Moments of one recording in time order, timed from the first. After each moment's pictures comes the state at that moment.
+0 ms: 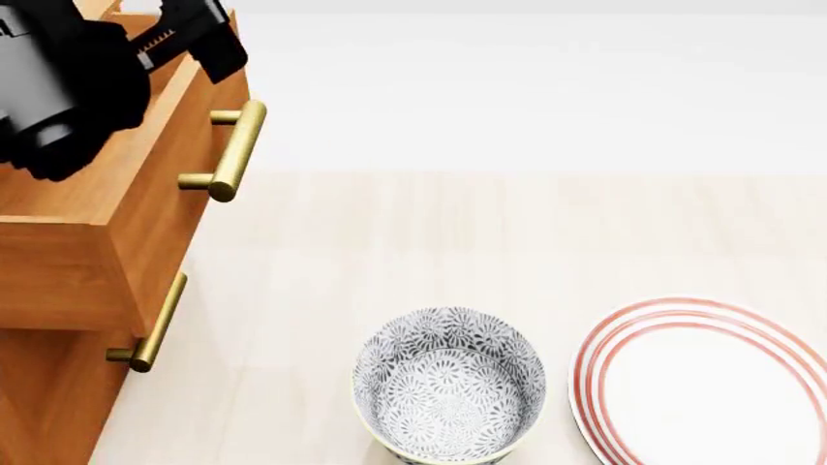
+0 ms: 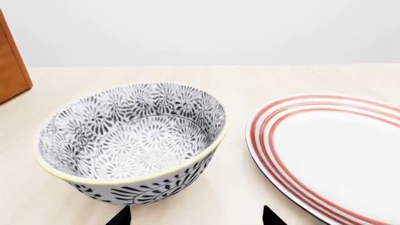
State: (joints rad) left arm -1.47 -0.03 -0.16 -0.77 -0.76 -1.01 -0.71; right arm 0.07 0.30 -0.41 0.08 0.38 0.02 0.33
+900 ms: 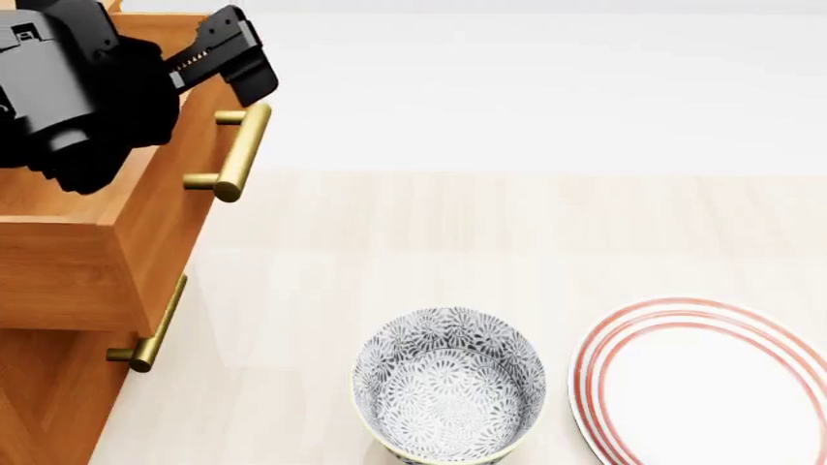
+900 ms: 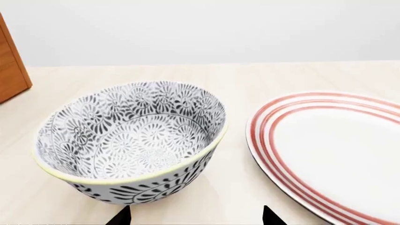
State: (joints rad) left arm -1.52 -0.04 -0.09 -0.91 -0.83 -1.04 -0.67; right arm 0.08 0.30 -0.42 0.09 0.39 0.02 0.34
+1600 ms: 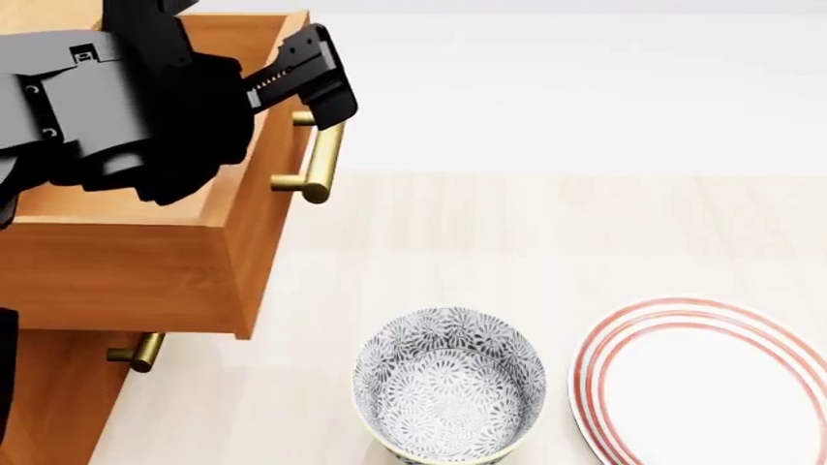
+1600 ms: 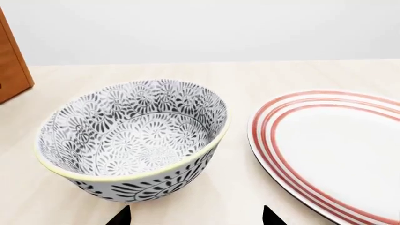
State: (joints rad) left arm -1.48 -0.01 0.11 -0.85 -1.14 -1.03 -0.71; right arm 0.08 0.31 -0.42 0.09 0.40 0.01 0.34
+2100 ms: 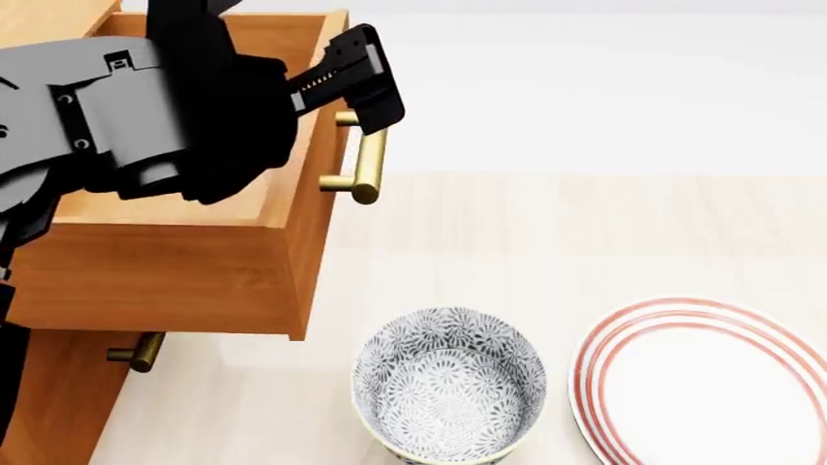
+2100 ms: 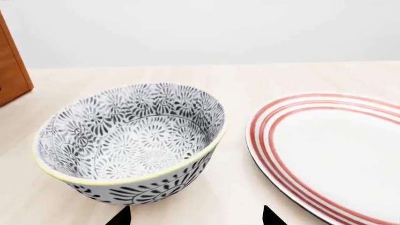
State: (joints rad) left arm -1.47 -0.02 0.34 -0.81 -1.40 -0.93 -0.74; right arm 0.08 0.32 -0.43 0.09 0.41 0.00 0.34
